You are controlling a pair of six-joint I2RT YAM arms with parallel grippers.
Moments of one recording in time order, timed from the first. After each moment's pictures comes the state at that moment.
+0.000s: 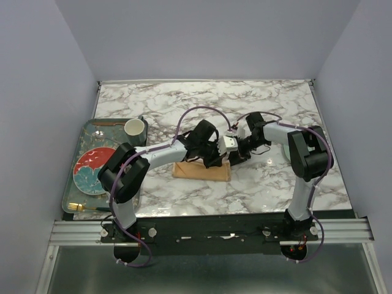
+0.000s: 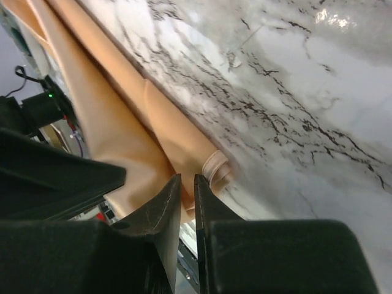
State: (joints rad) left arm -0.77 1.80 1.15 -0.19 0.56 0.39; right arm 0.28 1.94 1.15 -0.58 -0.83 0.13
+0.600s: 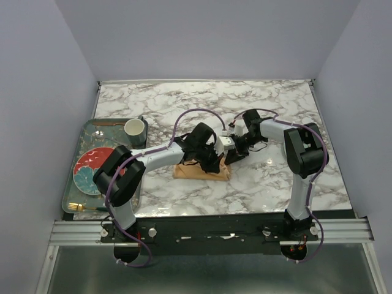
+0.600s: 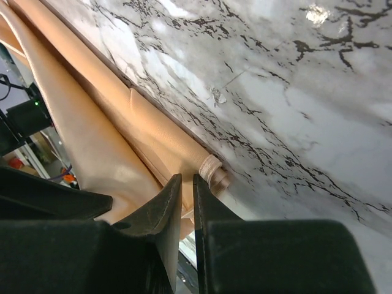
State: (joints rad) left arm -0.78 1.74 1.09 -0.23 0.55 0.17; right arm 0.30 2.02 1.24 -0.63 -0.75 0.13
